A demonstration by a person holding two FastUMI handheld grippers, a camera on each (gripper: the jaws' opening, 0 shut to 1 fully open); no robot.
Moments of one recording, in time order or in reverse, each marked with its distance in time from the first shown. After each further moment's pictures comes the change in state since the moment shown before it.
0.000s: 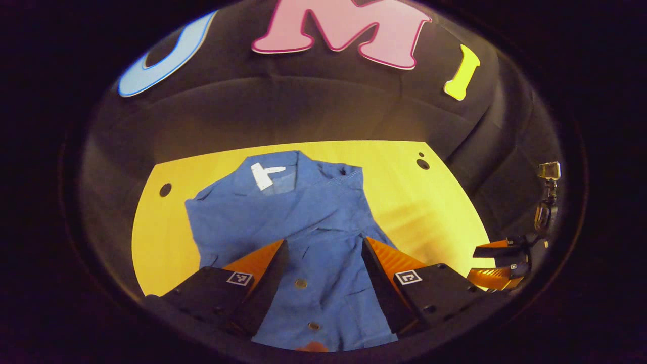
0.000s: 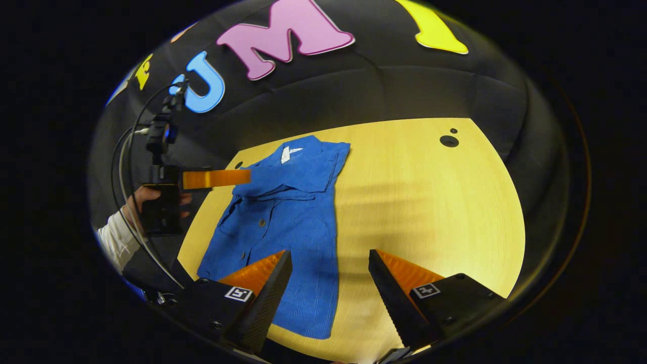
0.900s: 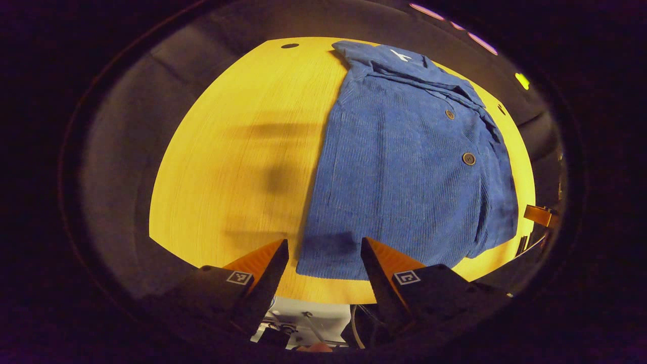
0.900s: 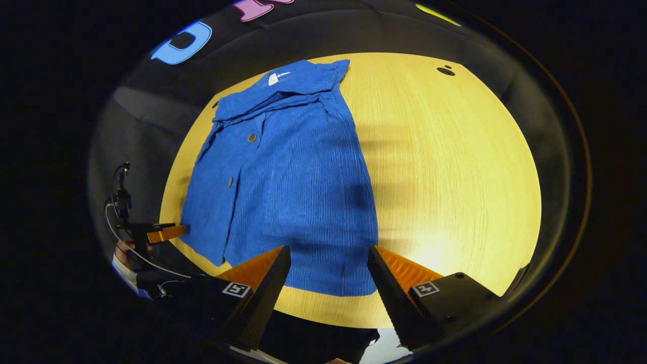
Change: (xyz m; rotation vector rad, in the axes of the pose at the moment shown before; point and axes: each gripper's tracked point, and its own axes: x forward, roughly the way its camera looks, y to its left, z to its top) left arm -0.043 0.153 -0.311 -0.284 0.407 0.175; right arm 0.018 0.035 -0.154 0.094 0.347 -0.170
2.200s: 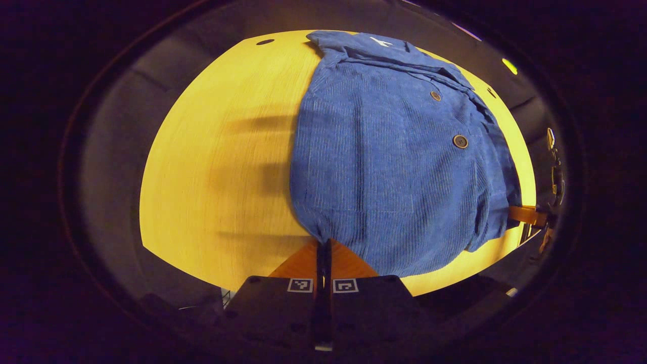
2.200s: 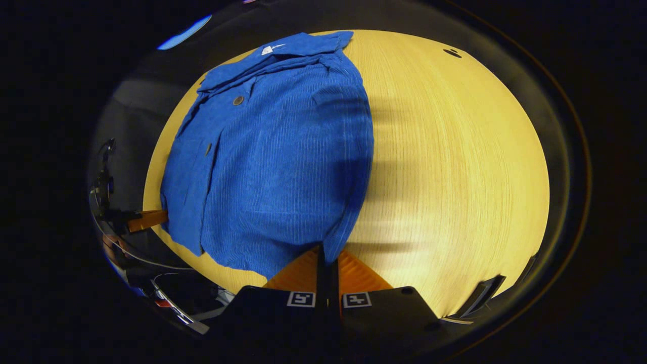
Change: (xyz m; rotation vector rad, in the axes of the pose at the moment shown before) left arm 0.003 -0.029 0.005 0.082 0.021 -0.039; right arm 0.034 0.015 -0.034 -0.017 0.084 -0.031
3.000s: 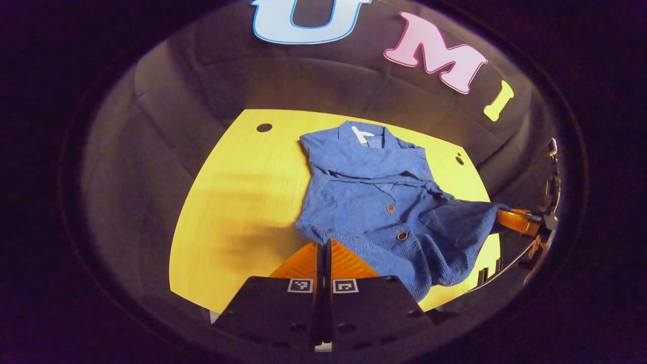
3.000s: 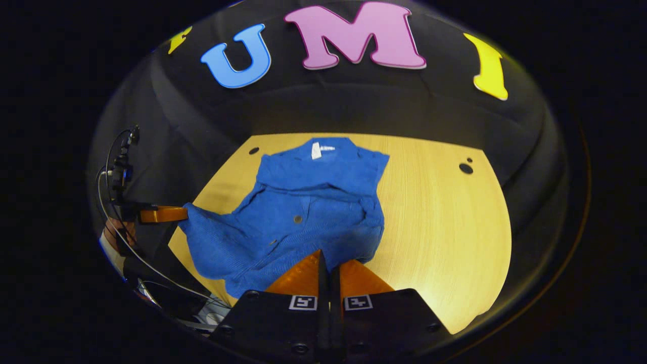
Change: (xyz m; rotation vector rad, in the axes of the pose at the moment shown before) left arm -0.150 -0.006 0.140 0.010 -0.406 -0.076; right arm -0.160 0.066 0.181 -0.208 -0.494 0.059
